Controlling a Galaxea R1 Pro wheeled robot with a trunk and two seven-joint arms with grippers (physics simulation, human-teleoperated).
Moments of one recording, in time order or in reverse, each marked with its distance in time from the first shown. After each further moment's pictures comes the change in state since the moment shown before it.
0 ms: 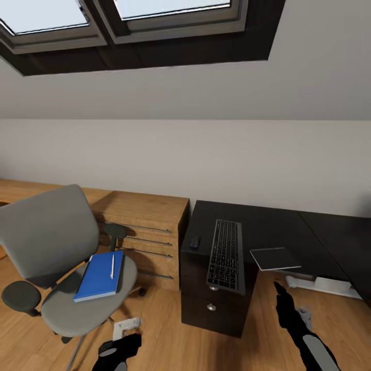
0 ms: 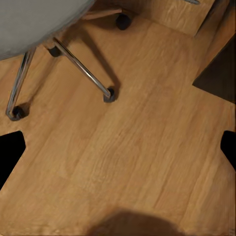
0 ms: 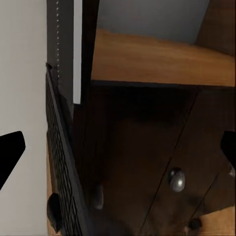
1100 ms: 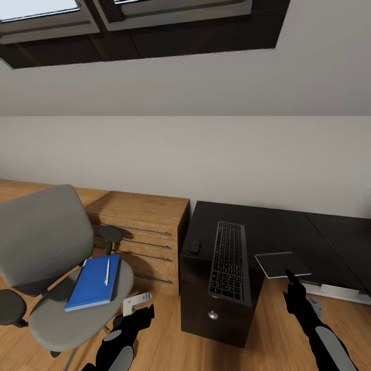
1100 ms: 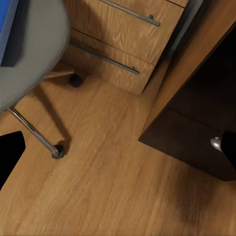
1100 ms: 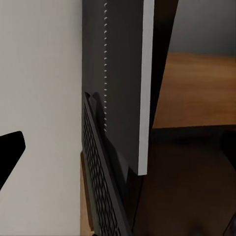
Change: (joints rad) left arm 0.000 -0.018 -0.009 -0.251 0.007 0.008 0.004; right arm 0.000 -0.030 -0.044 -0.108 -0.092 0.030 -0.002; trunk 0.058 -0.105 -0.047
